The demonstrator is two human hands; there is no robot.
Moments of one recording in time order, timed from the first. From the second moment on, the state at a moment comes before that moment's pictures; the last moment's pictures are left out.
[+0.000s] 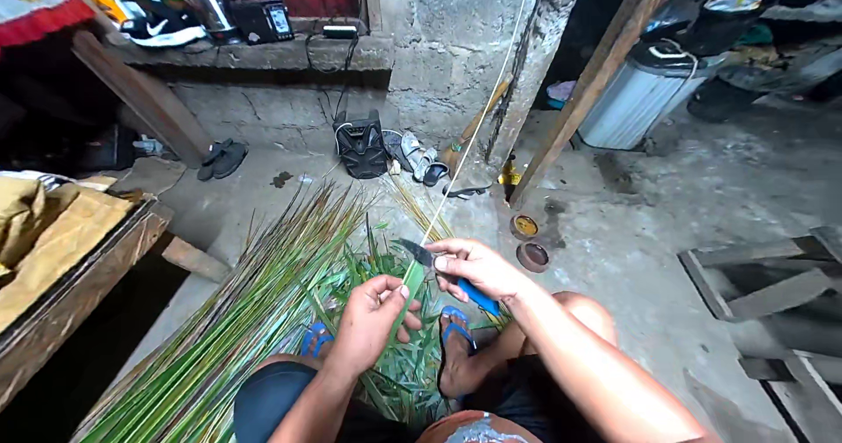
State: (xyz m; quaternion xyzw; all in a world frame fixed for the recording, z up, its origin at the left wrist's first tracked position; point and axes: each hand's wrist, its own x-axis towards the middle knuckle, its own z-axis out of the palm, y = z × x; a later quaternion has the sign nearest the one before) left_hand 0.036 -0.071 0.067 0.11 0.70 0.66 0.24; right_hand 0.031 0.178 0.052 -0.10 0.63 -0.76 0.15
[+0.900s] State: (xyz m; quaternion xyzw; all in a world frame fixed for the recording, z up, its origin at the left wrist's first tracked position) left_hand 0.007 -0.027 0.111 0.16 0.59 0.73 0.32; right_hand 0.051 0.209 0.090 -0.14 0.62 -0.77 0.07
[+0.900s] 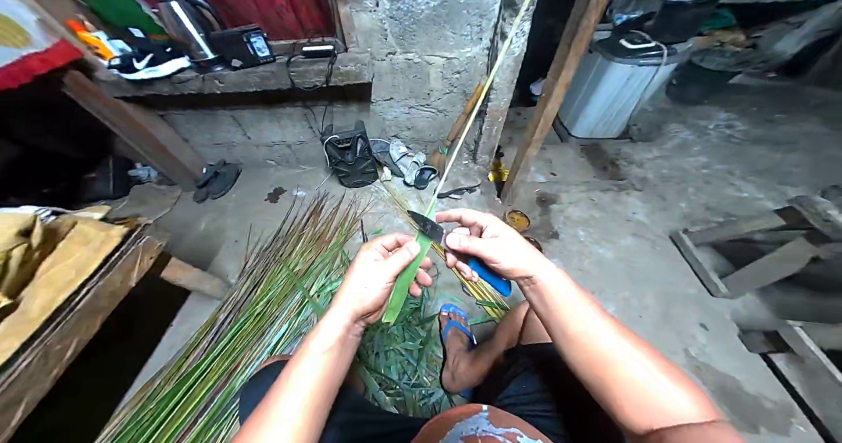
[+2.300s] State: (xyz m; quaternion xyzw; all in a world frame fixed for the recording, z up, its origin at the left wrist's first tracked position) left_hand 0.053 -0.086 0.033 0.04 0.48 0.75 0.45; right_hand 0.036 0.201 0.053 -0.06 0.67 -0.73 0.11
